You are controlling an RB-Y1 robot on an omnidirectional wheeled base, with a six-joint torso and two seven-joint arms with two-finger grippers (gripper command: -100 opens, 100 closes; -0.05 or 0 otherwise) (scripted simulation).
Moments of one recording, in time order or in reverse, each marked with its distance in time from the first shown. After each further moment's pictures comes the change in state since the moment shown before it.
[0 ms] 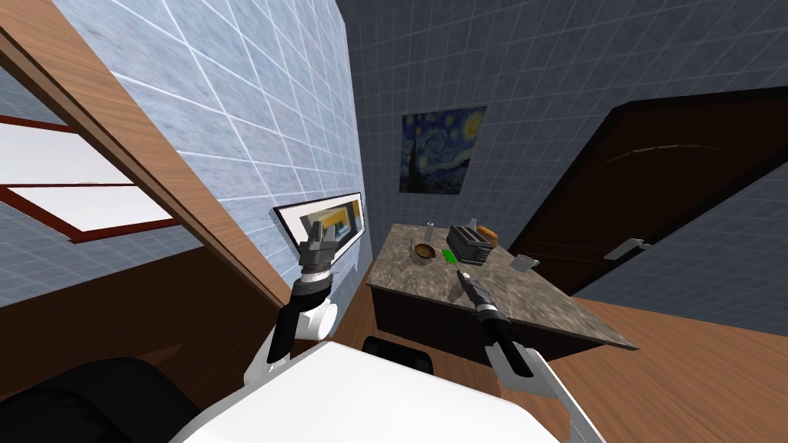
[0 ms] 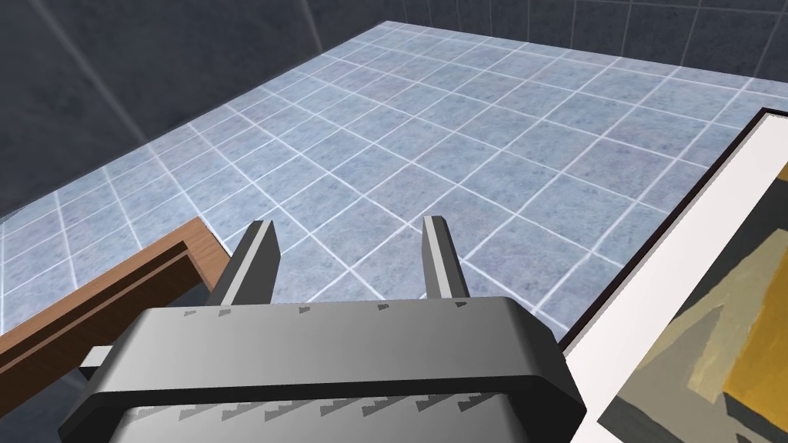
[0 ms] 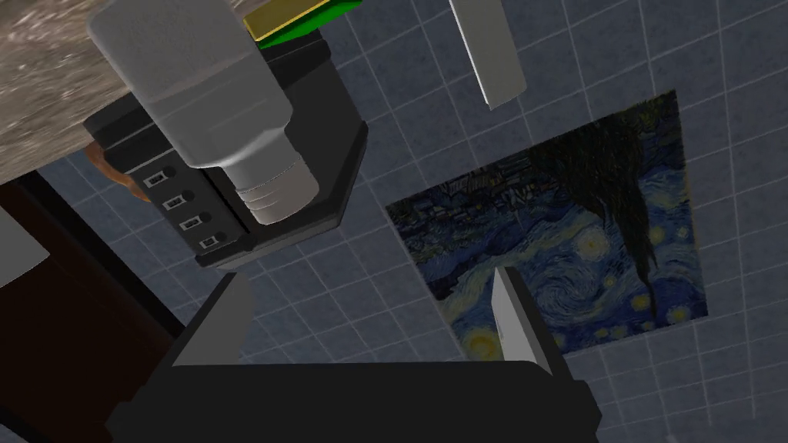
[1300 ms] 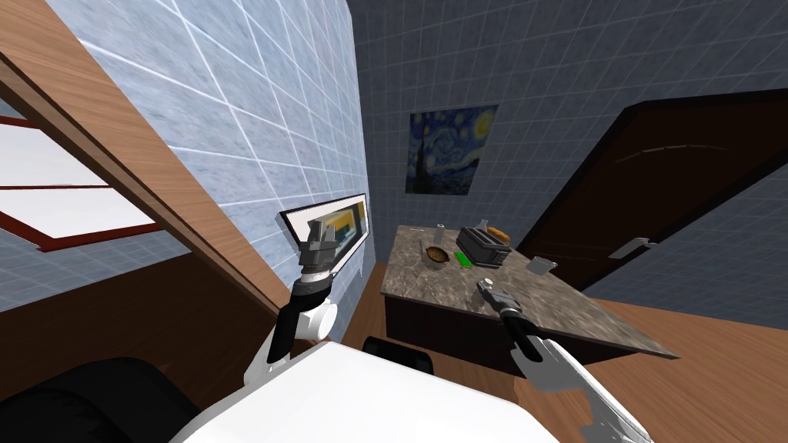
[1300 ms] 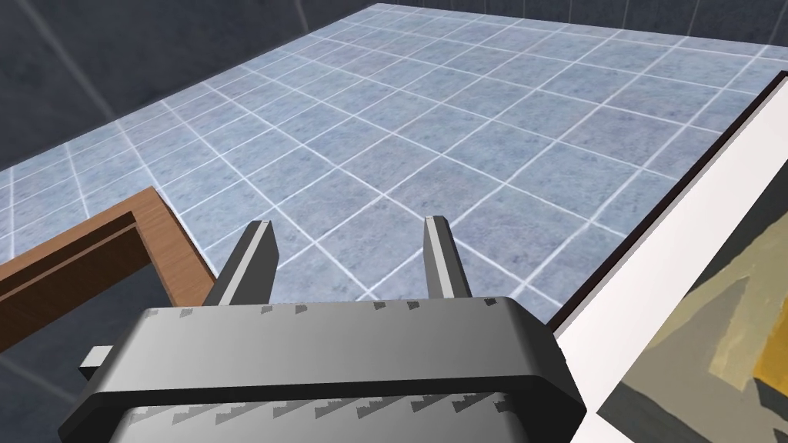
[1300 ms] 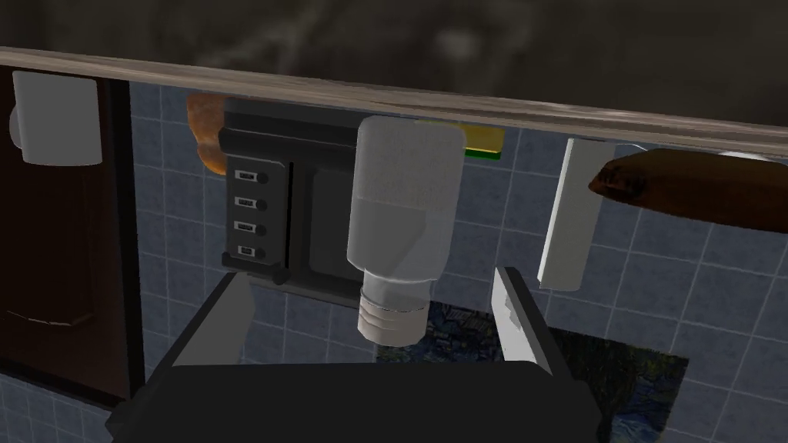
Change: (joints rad) left arm 0.000 0.000 0.000 0.000 0.000 0.000 0.000; right arm -0.094 -0.263 0.007 0.221 0.123 0.240 0.136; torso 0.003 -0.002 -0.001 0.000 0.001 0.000
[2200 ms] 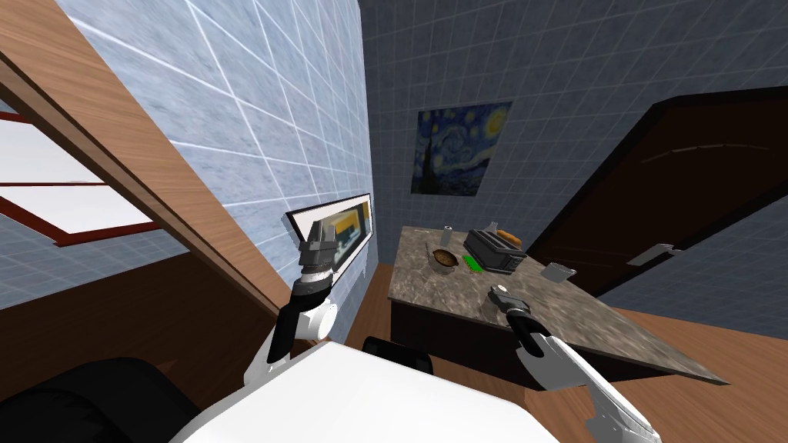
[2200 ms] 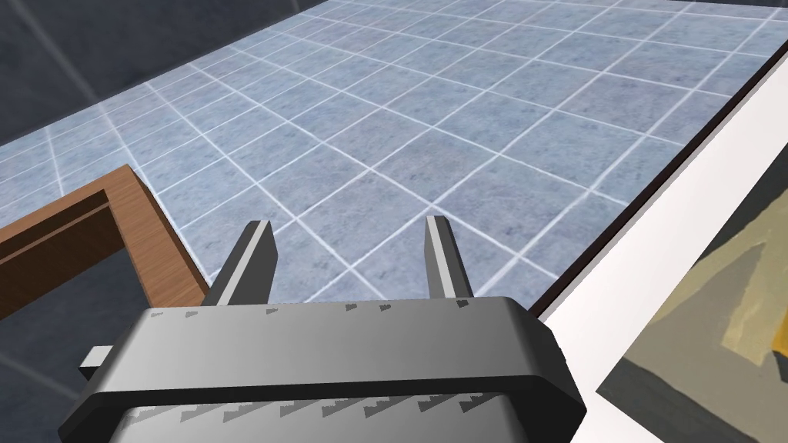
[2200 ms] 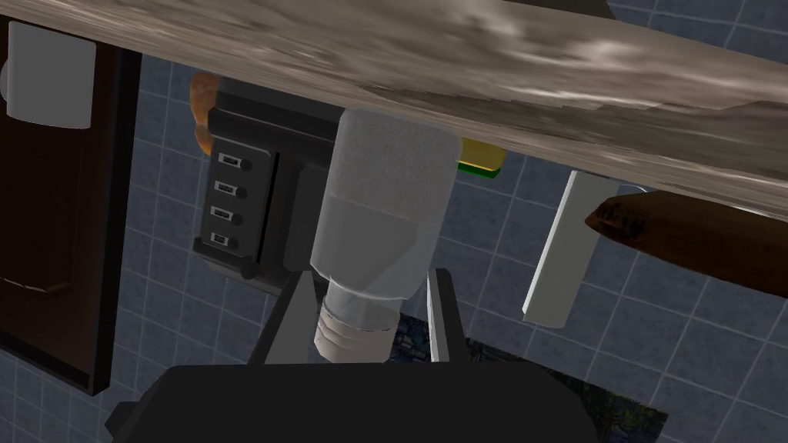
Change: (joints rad) left arm 0.000 0.000 0.000 0.000 0.000 0.000 0.000; right arm -0.032 -0.040 -0.005 0.061 0.037 0.058 0.032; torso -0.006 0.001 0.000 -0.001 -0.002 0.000
